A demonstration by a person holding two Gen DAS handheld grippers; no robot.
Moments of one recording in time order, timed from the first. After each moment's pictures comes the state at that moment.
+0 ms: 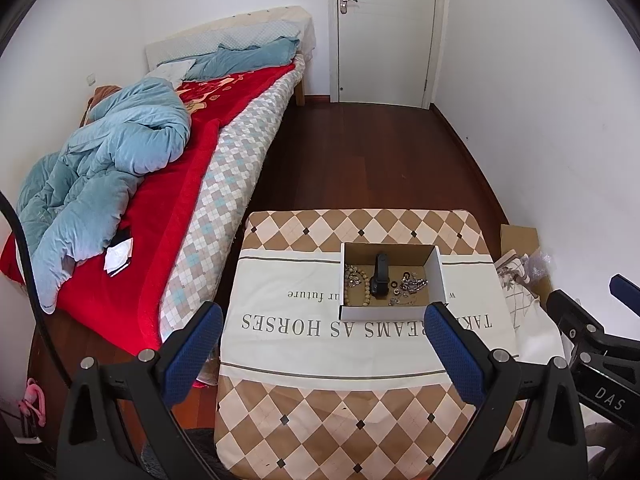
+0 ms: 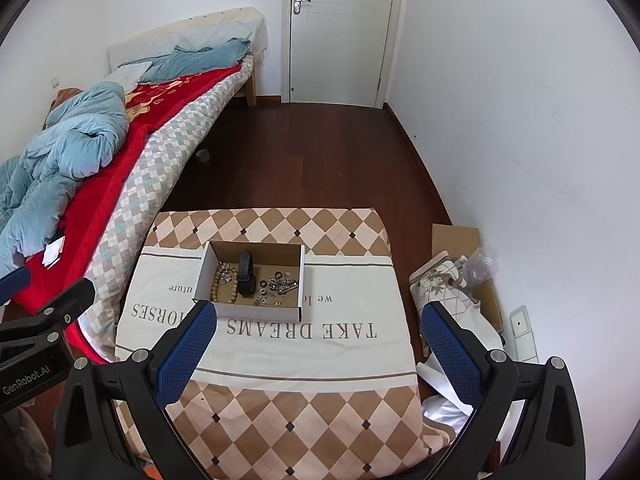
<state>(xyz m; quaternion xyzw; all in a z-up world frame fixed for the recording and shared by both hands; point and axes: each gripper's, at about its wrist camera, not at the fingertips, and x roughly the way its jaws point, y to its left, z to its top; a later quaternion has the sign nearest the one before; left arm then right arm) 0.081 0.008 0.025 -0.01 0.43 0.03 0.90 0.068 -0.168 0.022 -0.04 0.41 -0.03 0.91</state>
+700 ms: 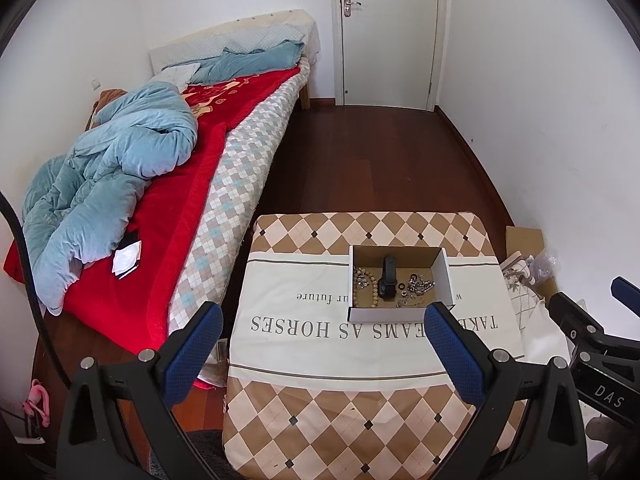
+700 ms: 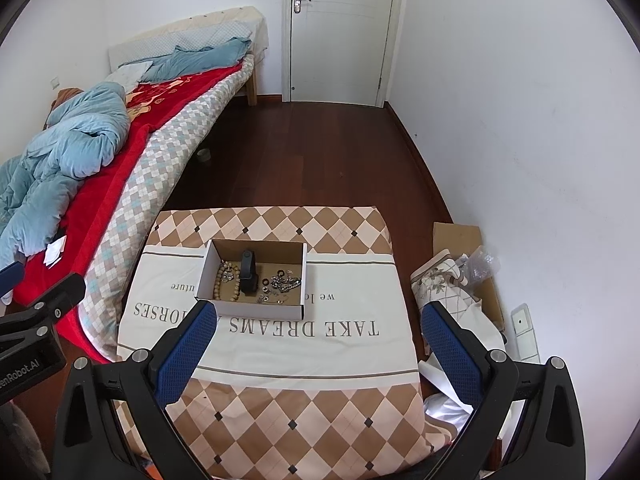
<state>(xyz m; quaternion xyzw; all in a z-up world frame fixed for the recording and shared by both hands) 0.077 0.013 0.031 0.00 0.43 0.04 0.90 0.067 -0.168 0.023 -0.04 0.41 -0.02 0.91</state>
